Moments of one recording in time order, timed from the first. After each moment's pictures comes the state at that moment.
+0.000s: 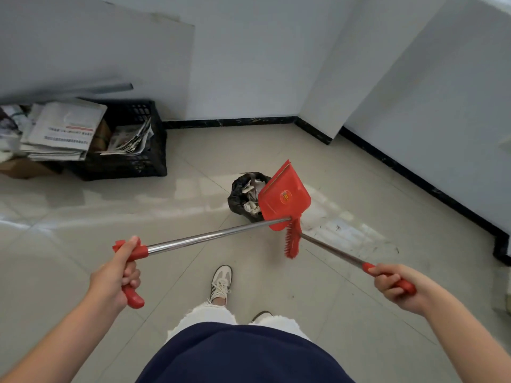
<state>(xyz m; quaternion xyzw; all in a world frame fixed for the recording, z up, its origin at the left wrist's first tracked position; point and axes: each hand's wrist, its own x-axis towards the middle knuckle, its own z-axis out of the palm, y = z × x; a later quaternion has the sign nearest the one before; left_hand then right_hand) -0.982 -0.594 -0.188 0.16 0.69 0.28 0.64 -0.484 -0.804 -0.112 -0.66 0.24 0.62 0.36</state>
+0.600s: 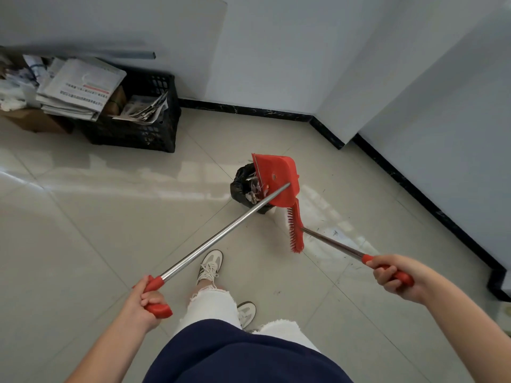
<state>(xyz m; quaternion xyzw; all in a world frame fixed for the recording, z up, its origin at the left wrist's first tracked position) -0.962 -0.728 -0.269 -0.33 0.57 0.34 0.67 -0.466 -0.784 -0.110 -0.75 0.12 0.60 0.24</state>
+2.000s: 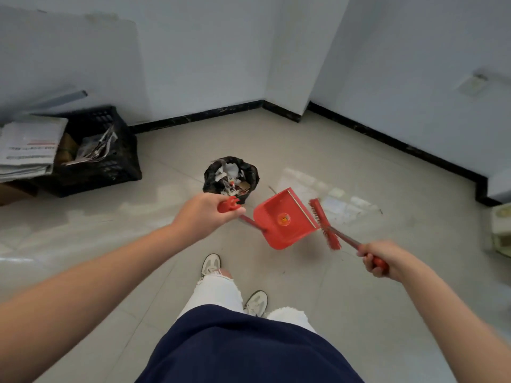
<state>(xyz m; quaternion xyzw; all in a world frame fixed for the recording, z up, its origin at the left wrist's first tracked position) -0.747 -0.664 -0.129 0.86 0.38 0.02 0.35 -0.462 -0.911 -0.122 -0.81 0.13 0.51 0.24</state>
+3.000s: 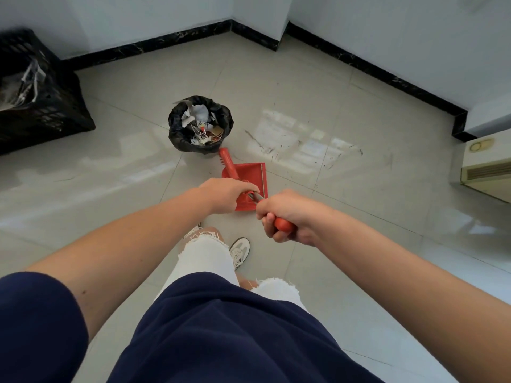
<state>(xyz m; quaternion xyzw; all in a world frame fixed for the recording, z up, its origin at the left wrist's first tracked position) -0.670 -0.716 -0.249 0.91 0.14 -0.26 0.30 -0.584 -0.834 -0.087 -0.70 0.08 0.66 0.25</state>
